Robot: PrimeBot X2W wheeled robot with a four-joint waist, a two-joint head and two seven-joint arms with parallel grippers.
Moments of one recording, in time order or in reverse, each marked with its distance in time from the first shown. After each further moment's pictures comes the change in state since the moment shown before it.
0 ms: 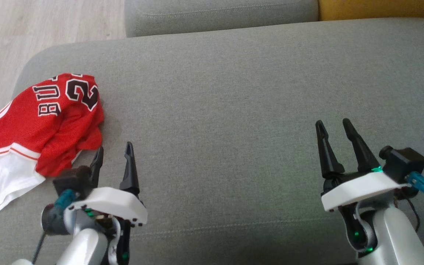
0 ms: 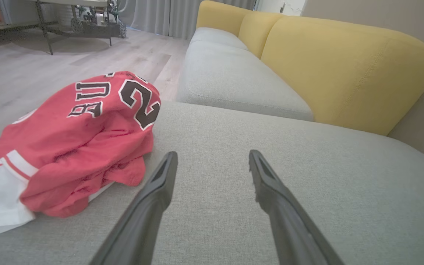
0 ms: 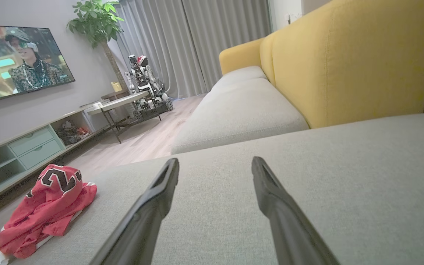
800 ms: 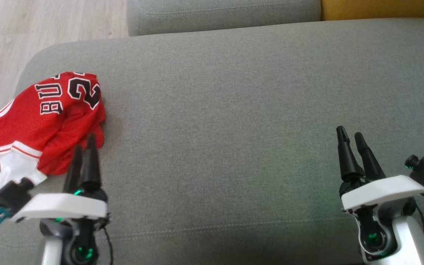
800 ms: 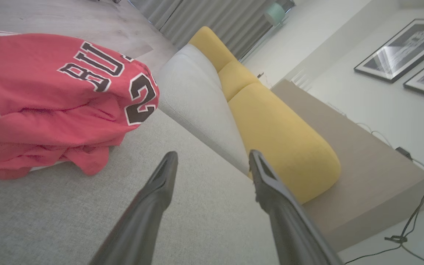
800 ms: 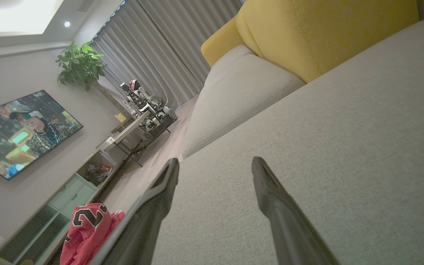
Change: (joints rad) left arm 0.068 -0.197 0.402 -0.015 -0.368 -0.395 0.064; right arm 0.028 0.000 -0.068 0.022 0.378 0.000 0.068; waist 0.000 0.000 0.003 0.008
